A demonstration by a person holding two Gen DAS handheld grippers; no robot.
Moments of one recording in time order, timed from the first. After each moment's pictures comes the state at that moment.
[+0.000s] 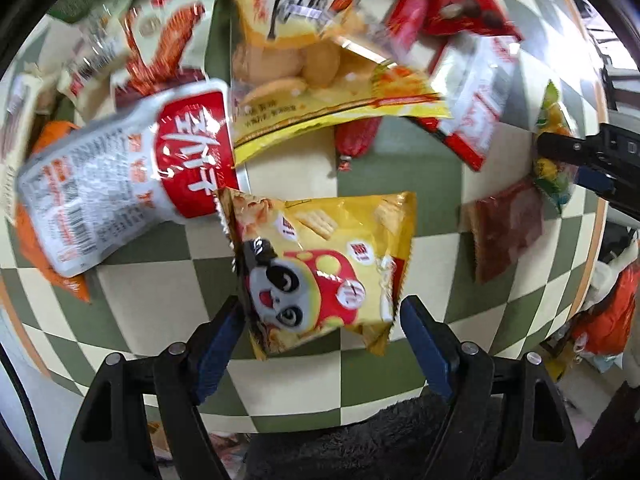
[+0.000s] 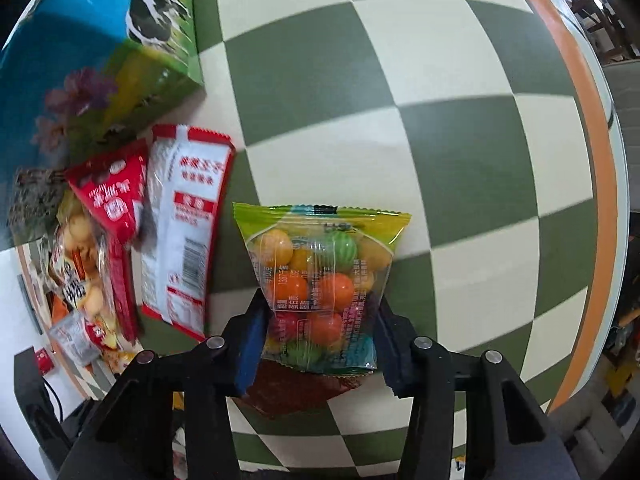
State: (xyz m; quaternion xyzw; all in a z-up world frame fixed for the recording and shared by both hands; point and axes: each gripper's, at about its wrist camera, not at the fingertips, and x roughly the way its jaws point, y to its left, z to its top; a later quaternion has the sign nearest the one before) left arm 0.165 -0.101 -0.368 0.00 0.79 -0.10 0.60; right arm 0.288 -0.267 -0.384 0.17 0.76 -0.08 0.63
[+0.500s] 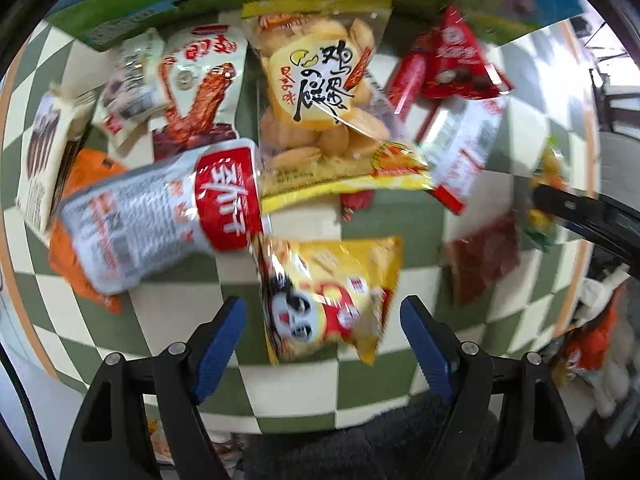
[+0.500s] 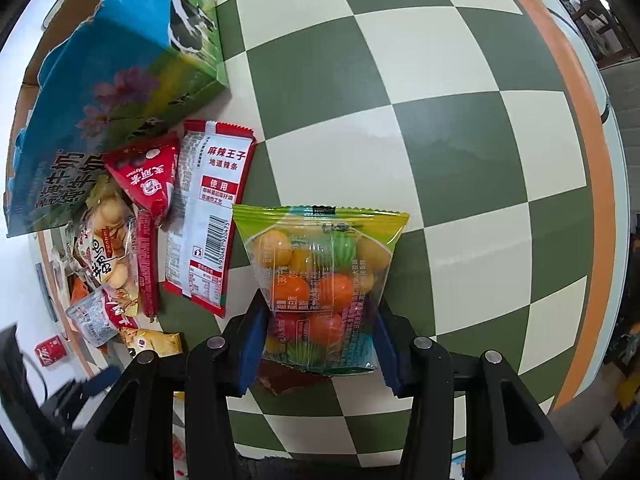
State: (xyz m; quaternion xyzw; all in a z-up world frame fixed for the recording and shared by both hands) left arm 0.202 -0.089 -0.357 -0.01 0.79 -0.08 0.61; right arm 0.270 -0.248 -0.360 0.19 0.74 -0.05 0.64
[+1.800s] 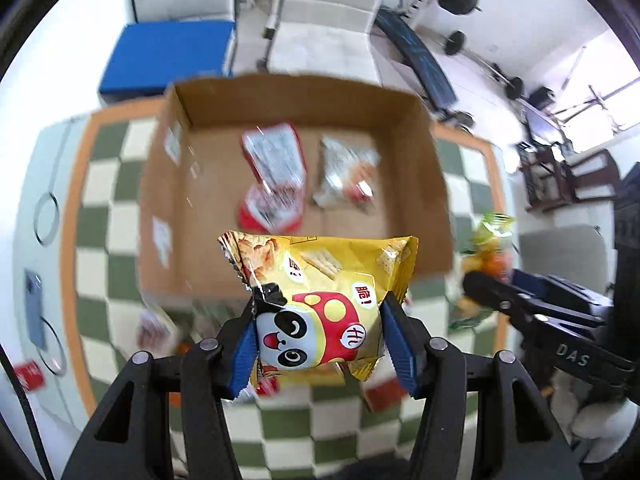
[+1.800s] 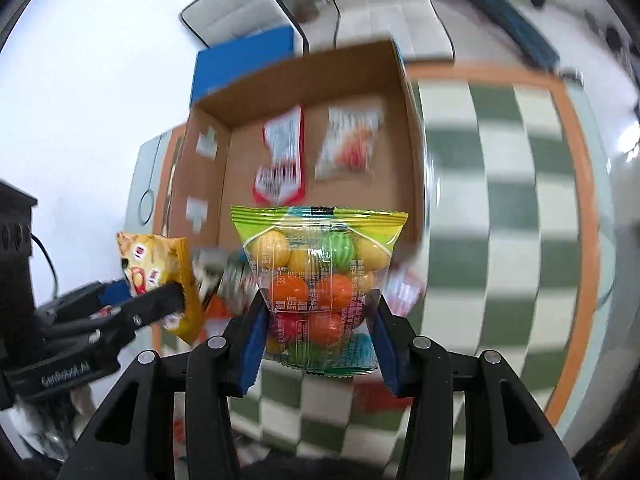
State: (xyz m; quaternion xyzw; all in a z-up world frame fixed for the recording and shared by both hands) left arm 0.357 -0.065 -0.154 -0.06 0.65 -0.09 0.75; right arm 0.377 -0.191 -0.185 0.14 0.65 0.11 0.74
